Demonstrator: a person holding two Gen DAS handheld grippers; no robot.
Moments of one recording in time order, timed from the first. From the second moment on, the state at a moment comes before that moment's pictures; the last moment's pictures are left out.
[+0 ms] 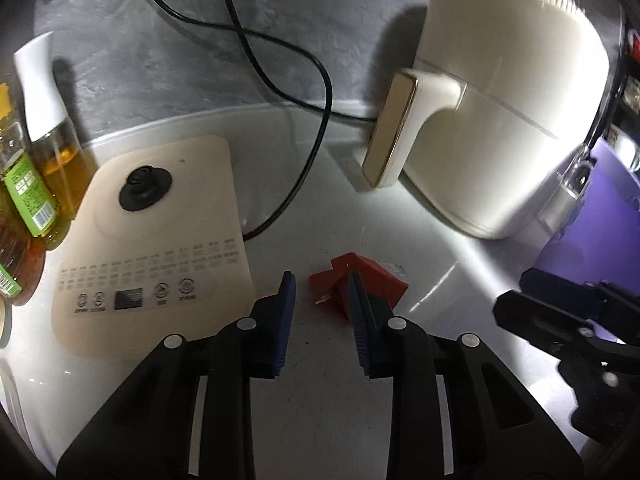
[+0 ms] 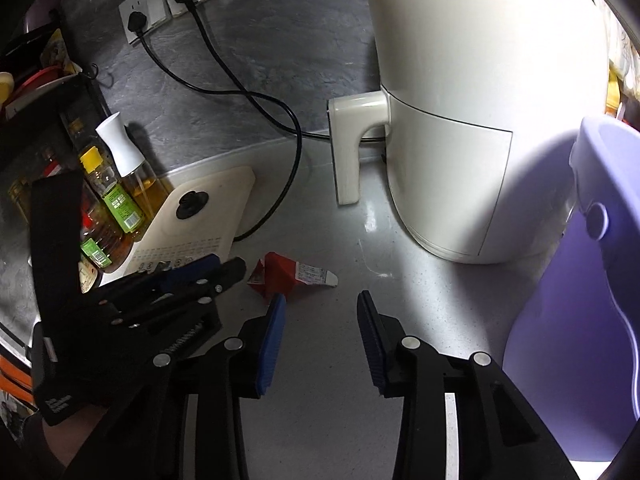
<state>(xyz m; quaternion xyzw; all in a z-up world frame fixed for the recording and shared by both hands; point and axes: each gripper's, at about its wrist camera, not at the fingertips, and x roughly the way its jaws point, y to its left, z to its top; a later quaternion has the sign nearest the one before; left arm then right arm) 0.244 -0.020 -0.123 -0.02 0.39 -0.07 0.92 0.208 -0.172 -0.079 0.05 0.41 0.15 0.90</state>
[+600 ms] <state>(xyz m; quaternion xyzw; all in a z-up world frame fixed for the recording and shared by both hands) 0.266 -0.034 -0.143 0.00 0.41 -0.08 0.91 0.210 -0.182 -0.080 0.05 0.41 0.14 0.90</state>
